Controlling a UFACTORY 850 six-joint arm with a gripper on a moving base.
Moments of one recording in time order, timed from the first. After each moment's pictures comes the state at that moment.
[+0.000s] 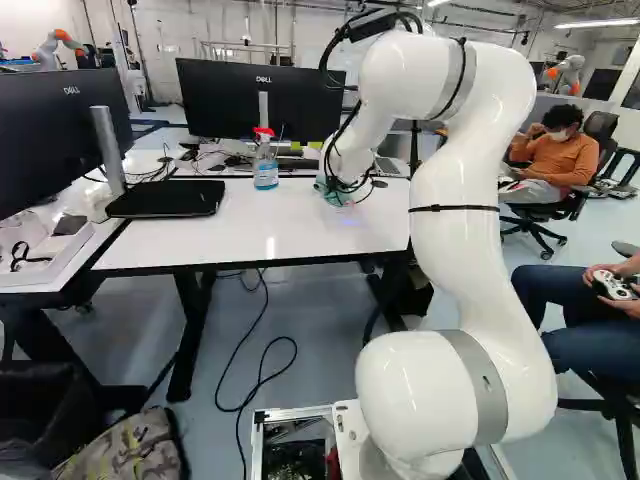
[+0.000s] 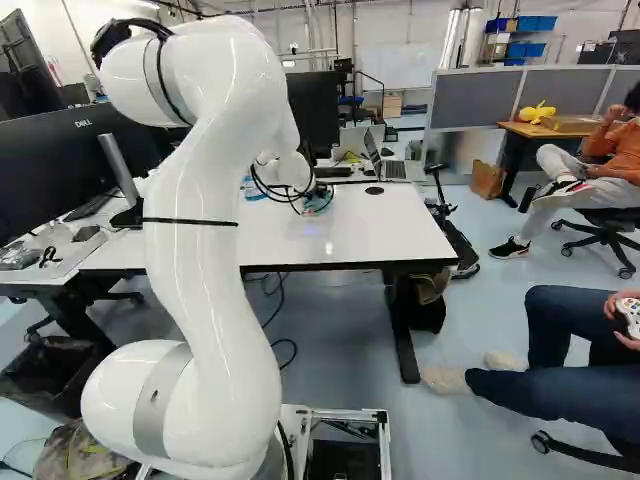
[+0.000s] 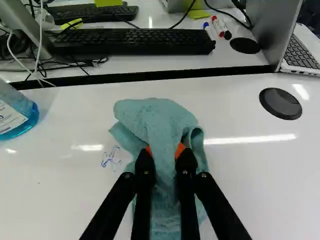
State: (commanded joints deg) arm -2.1 -33.3 -69.0 0.0 14.4 0.0
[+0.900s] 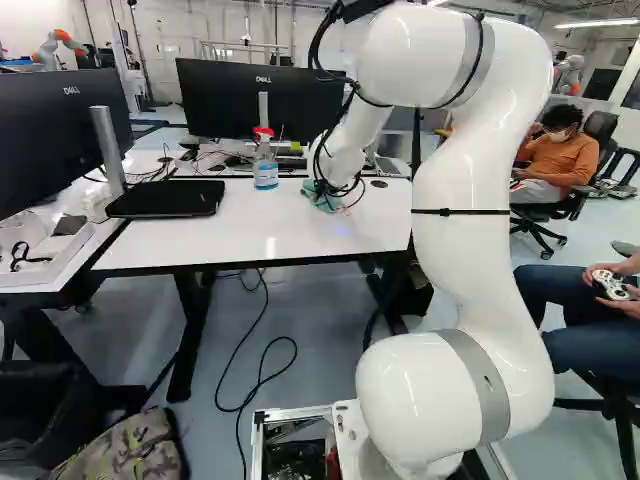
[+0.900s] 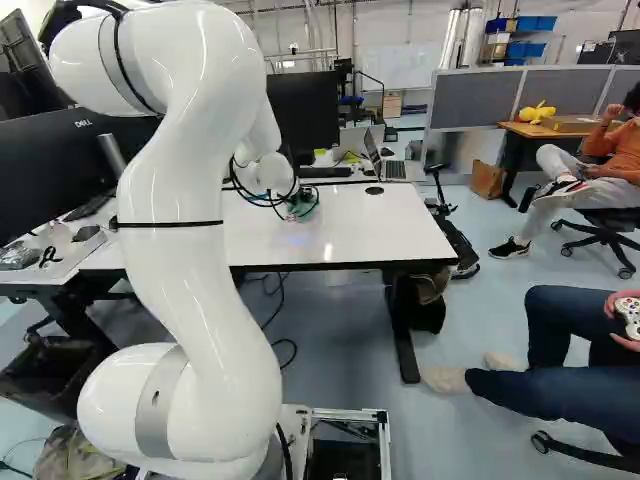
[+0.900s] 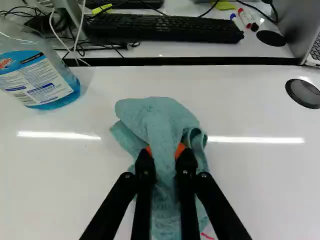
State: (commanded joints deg) arm 3.0 -29.2 -63.5 0.0 14.4 0.0
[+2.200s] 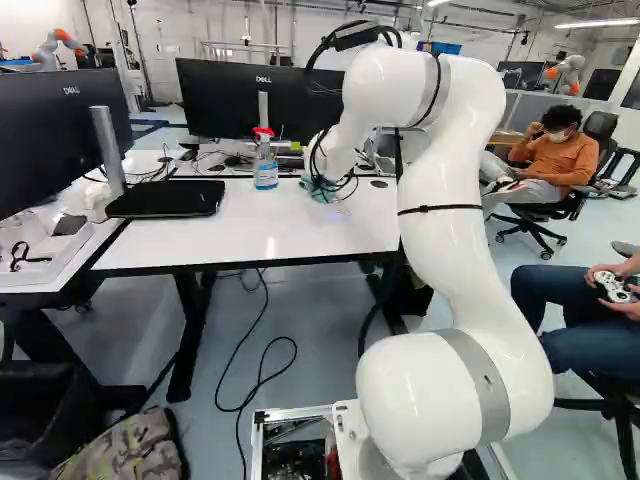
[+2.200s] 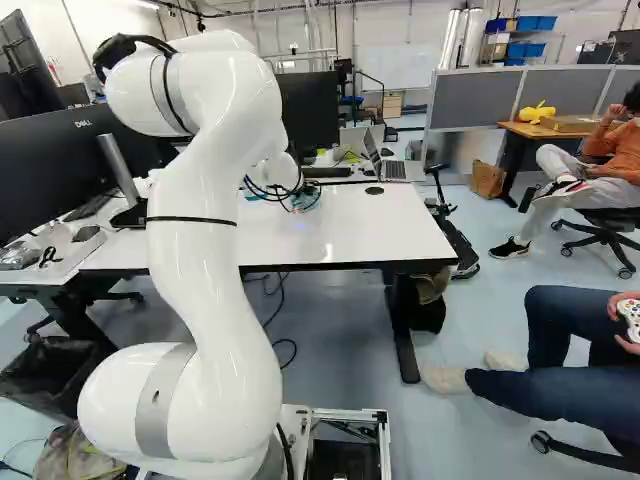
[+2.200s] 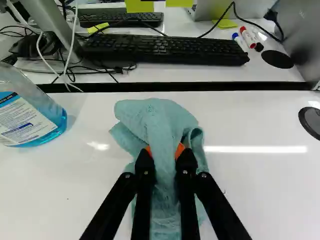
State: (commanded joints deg) arm 2.2 -38.1 -75.6 0.0 14.4 0.0
